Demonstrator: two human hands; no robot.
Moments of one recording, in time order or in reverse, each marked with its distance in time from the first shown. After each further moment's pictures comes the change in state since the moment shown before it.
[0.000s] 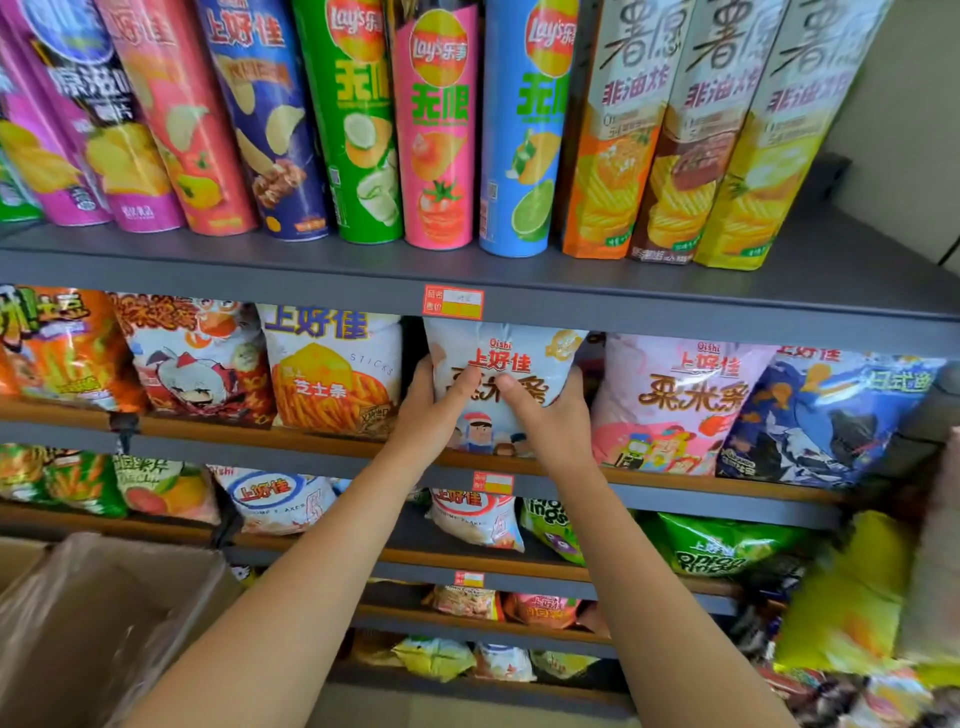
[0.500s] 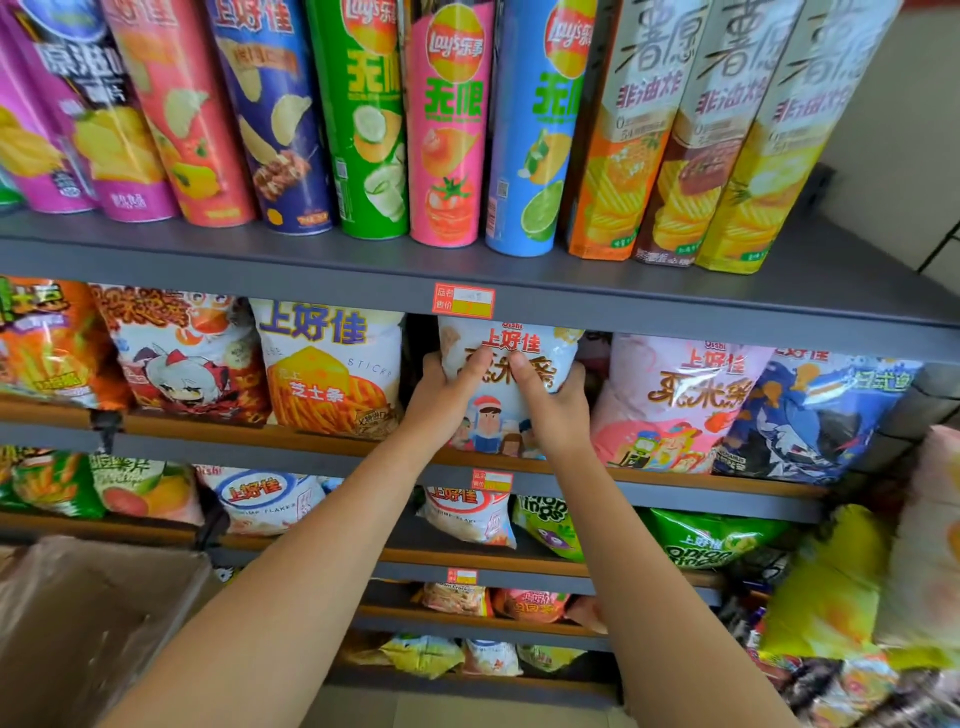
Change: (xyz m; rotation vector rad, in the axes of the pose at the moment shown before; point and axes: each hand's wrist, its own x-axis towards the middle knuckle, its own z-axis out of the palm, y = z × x) left_hand 0.021 0.010 0.007 0.088 0.004 -0.093; right_hand 0.007 -0.008 0.006 0.046 0.115 0.129
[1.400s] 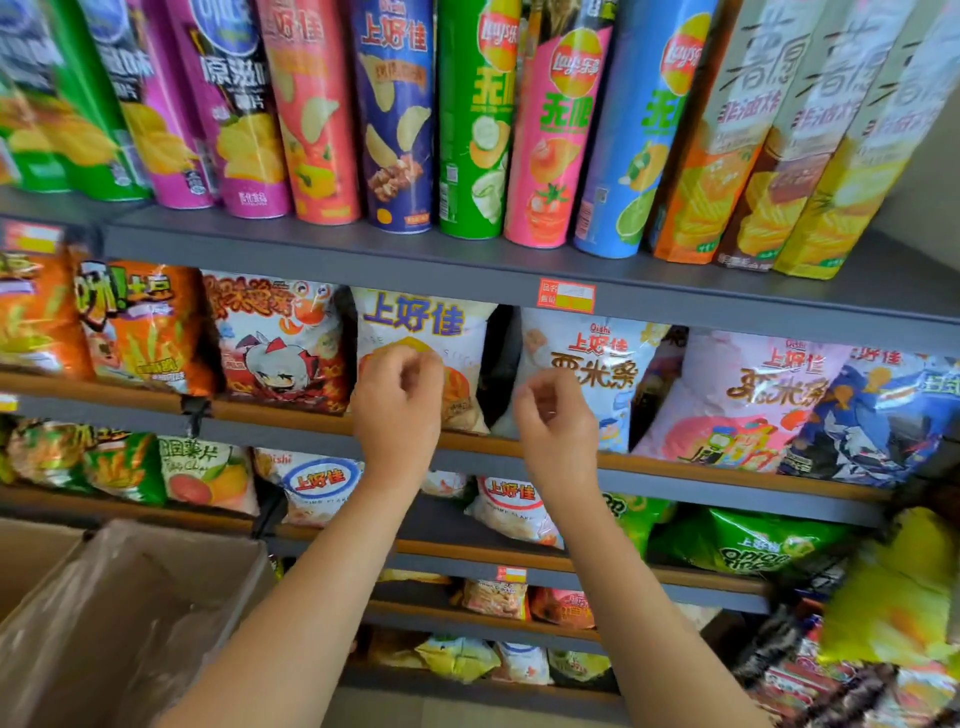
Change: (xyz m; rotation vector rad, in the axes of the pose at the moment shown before) left_hand -0.058 -0.025 -0.108 0.072 0.607 0.481; right_hand -0.090 -0.017 0.071 -0.305 -0.012 -0.365
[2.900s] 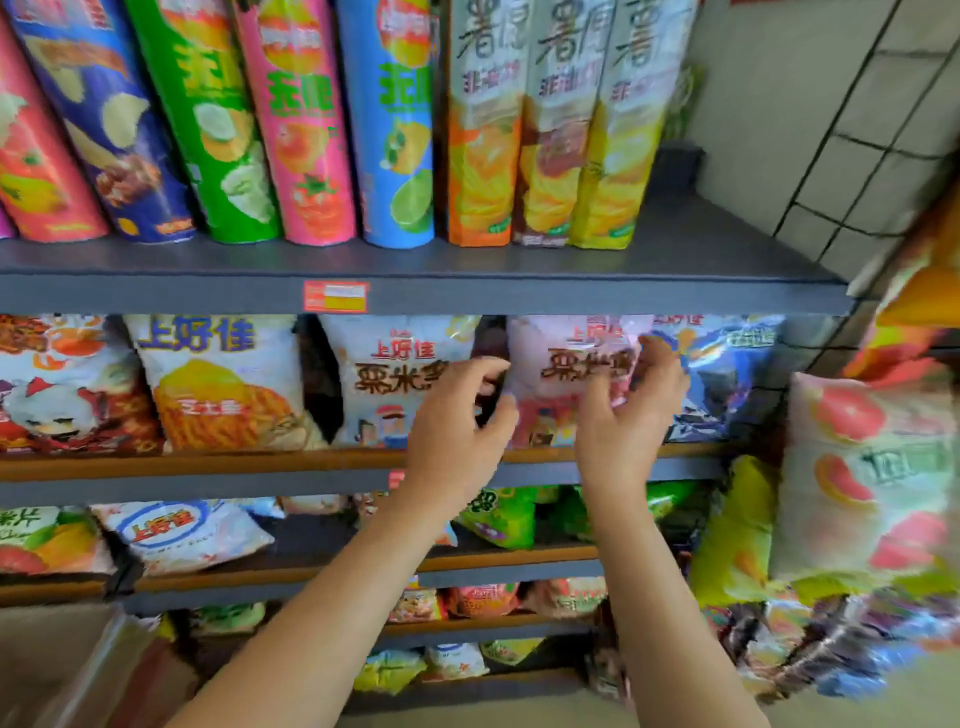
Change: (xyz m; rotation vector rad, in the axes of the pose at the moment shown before) left_hand -0.094 0.089 0.148 -0.024 -0.593 0.215; right_hand 0.041 0.078 -0.180 -0.129 0.604 -0.005
